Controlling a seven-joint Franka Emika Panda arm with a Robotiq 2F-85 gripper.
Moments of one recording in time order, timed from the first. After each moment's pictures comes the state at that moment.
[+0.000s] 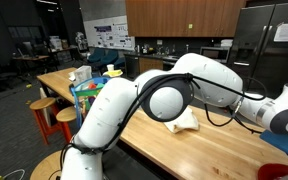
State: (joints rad) arm -0.70 0.57 -0.30 -1.51 0.02 2.39 -0.12
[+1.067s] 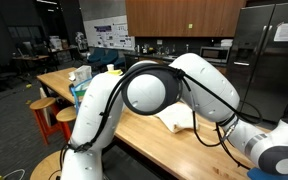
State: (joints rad) arm -0.69 0.44 -0.43 -1.92 -0.08 2.46 -0.17
